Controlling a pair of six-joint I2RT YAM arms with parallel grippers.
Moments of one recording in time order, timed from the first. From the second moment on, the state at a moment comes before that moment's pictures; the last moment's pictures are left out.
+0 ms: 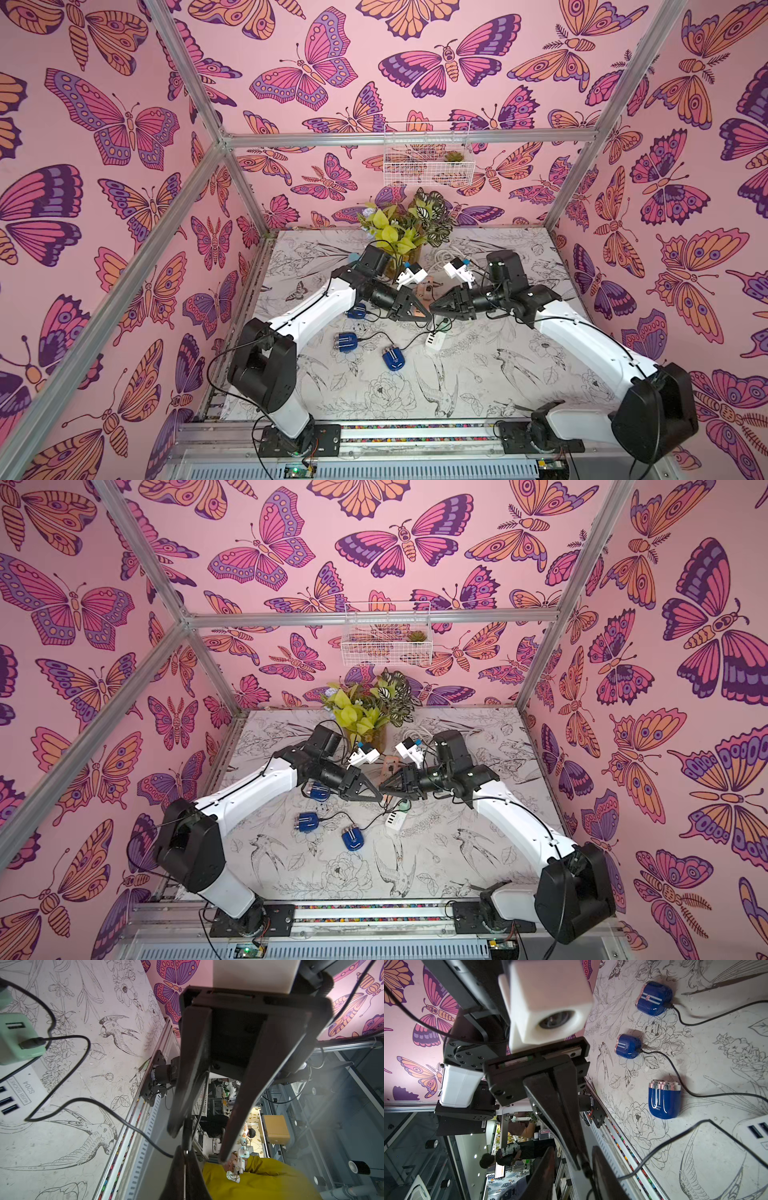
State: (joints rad) left arm -0.54 1.65 1.28 -0.66 1.28 -0.31; right arm 0.43 1.31 1.01 -0.36 -1.07 0.74
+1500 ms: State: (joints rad) left arm -0.49 1.21 0.94 -0.27 0.65 -0.77; right arm 0.42 1.29 0.74 0.22 -0.85 1.24
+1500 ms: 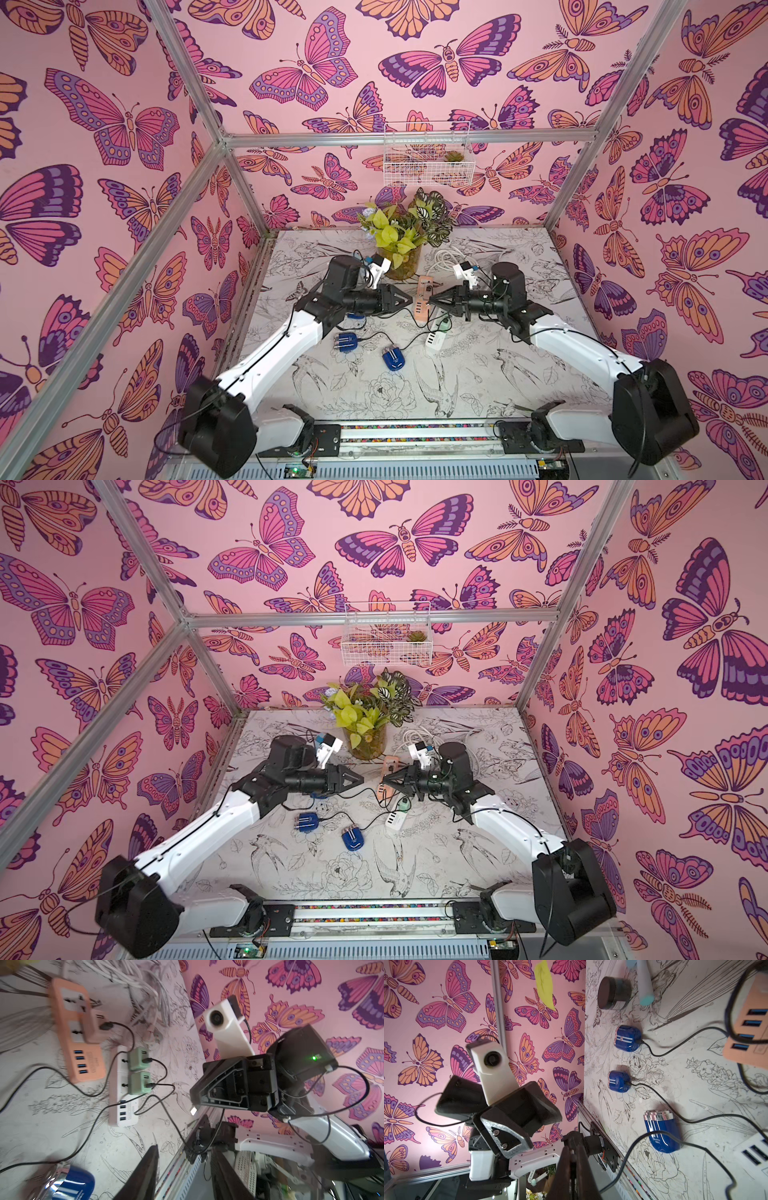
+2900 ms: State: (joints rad) left arm -0.78 1.62 0.91 -0.60 0.11 -1.46; right arm 0.41 1.19 0.58 0.46 -0.64 1.39
